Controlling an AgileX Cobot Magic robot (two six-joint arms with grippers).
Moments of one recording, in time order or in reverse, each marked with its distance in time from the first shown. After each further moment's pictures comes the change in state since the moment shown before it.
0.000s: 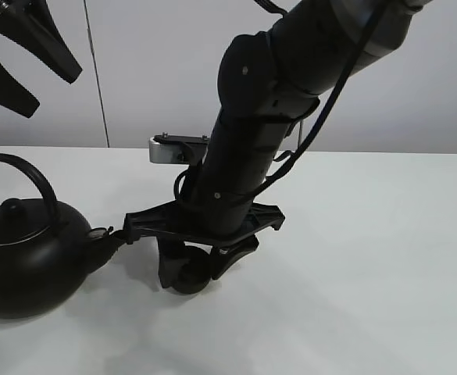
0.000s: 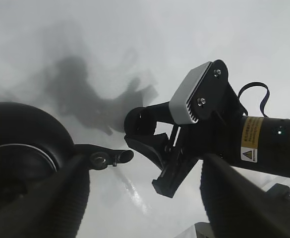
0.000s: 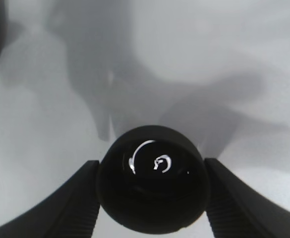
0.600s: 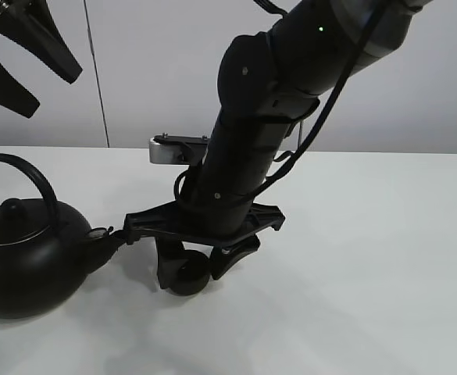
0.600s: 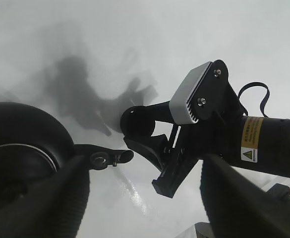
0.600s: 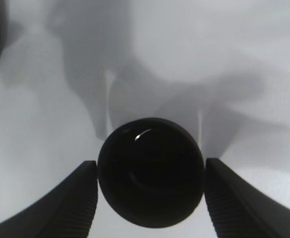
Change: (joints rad) left arm 0.000 0.000 0.000 0.000 0.000 0.000; right arm 0.000 0.001 0.000 0.000 0.000 0.000
